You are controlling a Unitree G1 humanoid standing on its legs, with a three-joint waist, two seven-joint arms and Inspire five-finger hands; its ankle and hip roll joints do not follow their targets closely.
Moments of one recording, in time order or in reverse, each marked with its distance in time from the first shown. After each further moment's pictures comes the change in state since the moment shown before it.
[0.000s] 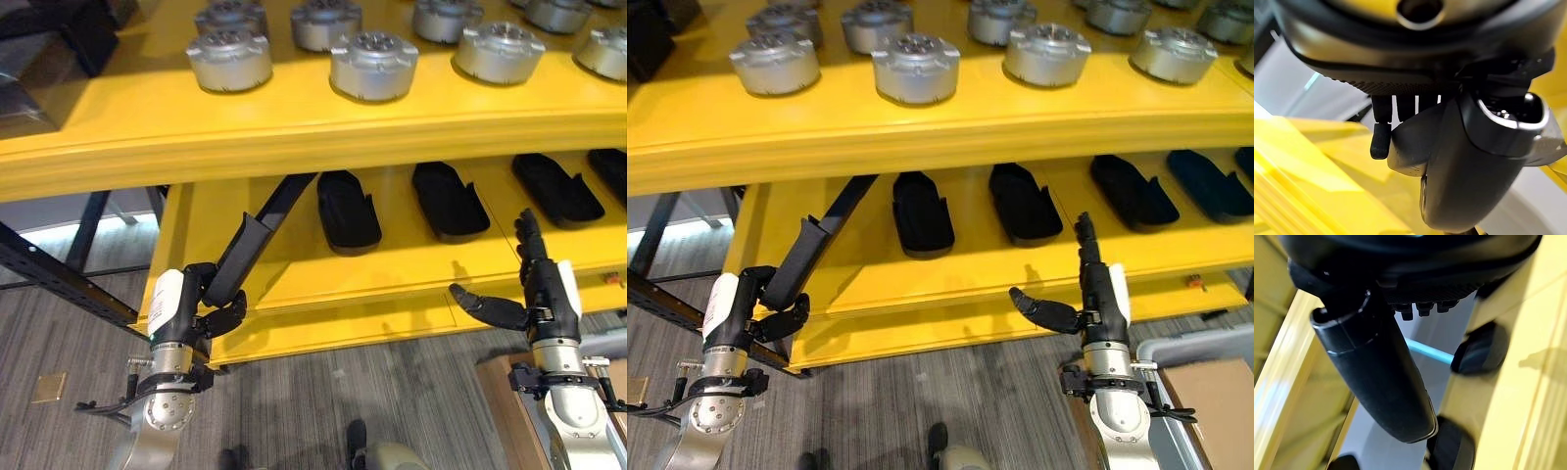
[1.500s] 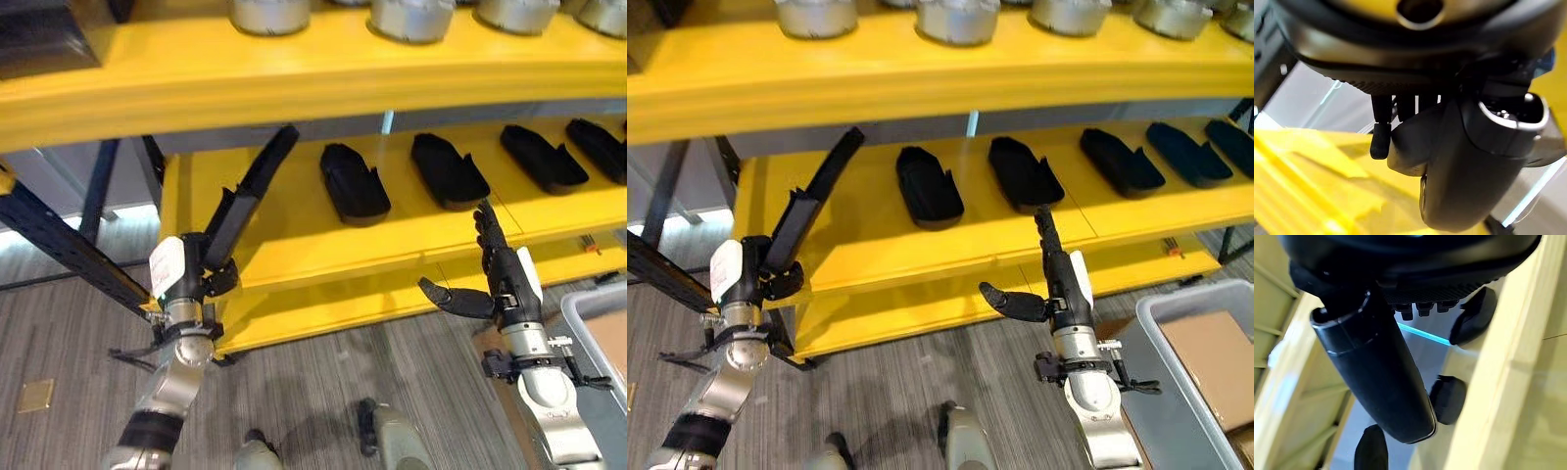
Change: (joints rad) left arm -0.454 0.008 -0.105 0.410 0.033 0.190 0.174; right arm -0.122 -0.030 0.164 0.036 0.015 0.019 0.012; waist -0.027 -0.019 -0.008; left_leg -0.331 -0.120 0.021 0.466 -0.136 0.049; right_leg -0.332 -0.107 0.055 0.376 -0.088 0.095
